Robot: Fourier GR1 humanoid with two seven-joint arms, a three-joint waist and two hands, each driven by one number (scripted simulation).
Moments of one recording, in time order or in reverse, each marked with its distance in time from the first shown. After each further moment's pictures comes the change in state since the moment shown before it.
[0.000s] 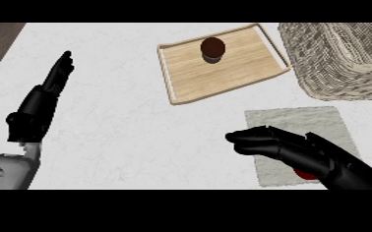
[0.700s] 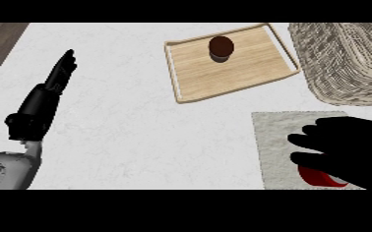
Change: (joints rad) left arm -0.013 -0.009 0.007 0.017 0.003 -0.035 -0.038; right arm -0.287 -0.609 -0.162 0.004 -0.205 0.591 0.139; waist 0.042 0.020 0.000
